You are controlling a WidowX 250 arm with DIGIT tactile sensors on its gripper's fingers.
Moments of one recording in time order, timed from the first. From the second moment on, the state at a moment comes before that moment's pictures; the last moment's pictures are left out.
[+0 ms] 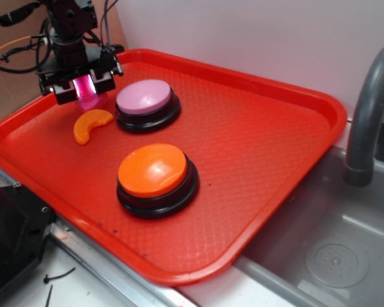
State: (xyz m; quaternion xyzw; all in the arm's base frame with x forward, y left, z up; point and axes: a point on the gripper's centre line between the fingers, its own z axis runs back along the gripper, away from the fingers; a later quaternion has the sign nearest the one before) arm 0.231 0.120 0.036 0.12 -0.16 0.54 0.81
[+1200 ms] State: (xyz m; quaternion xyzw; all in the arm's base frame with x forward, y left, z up) arm 0.209 0.021 0.215 -0.11 -0.10 0.25 0.96
